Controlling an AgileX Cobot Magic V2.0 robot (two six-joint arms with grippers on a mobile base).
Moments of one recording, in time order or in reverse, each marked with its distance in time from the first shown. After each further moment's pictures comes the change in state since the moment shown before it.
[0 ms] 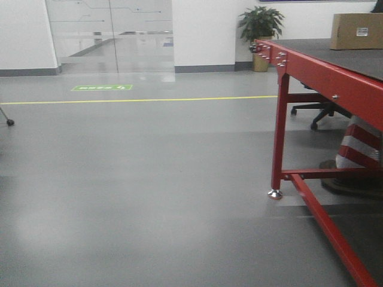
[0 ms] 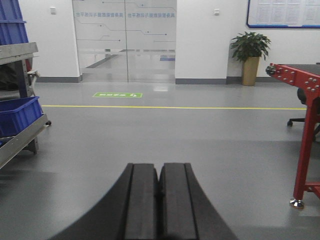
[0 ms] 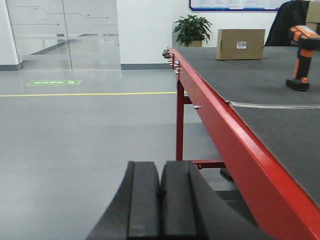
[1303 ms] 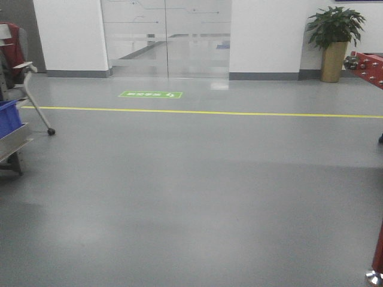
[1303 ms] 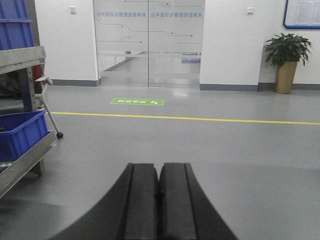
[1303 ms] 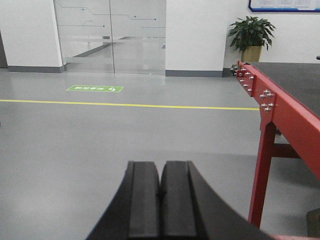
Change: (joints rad) left arm -0.083 -0.002 0.000 0.000 0.000 0.000; right arm 0.000 0.000 0.000 0.000 0.000 0.000
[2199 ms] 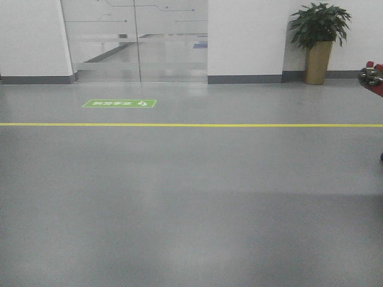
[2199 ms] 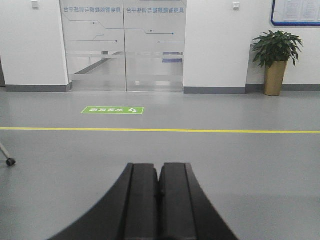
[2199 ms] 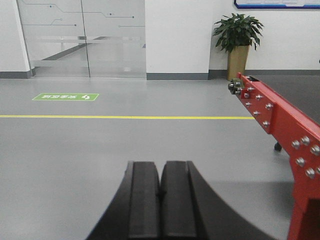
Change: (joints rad) left arm 0.000 0.000 0.000 0.000 0.000 0.000; right arm 0.000 0.000 0.000 0.000 0.000 0.000
